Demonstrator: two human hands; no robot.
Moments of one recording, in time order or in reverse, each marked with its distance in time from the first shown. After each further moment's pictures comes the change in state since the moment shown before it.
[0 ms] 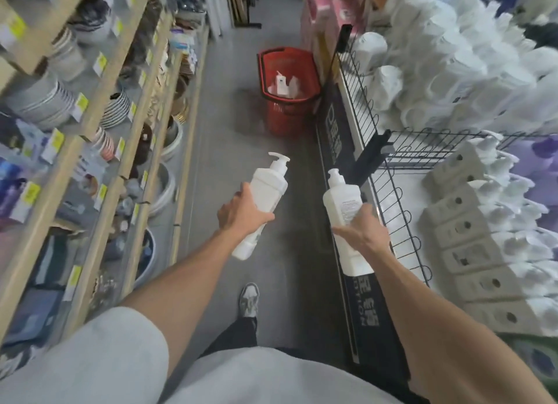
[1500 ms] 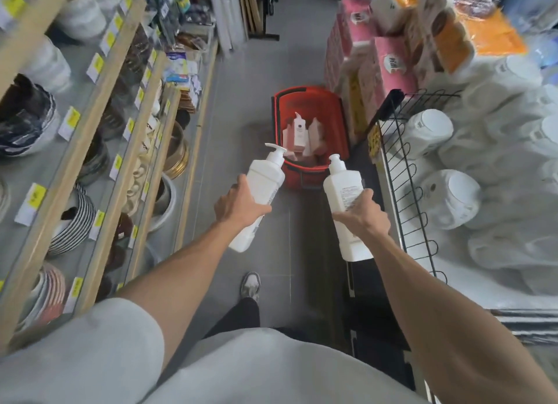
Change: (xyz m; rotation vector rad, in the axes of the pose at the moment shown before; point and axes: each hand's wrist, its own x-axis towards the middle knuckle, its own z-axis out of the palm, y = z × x) left_hand 0.571 0.103 -0.121 -0.024 -0.012 -0.076; right_hand 0.527 -0.323 -0.070 -0.042 -0.038 -0.013
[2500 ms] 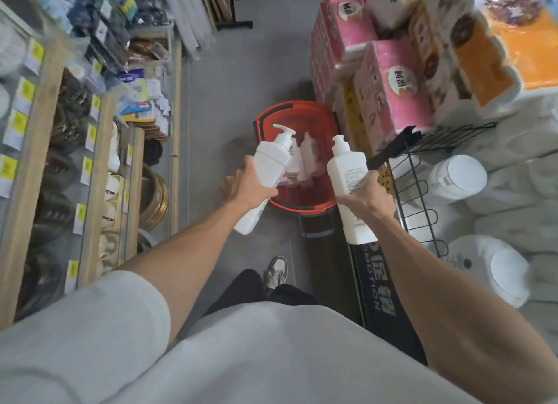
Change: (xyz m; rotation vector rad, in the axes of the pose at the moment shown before) left_hand 0.351 0.137 -0.042 0.088 -0.116 0.085; right_hand 0.317 -0.128 -0.045 0.031 0.025 0.086
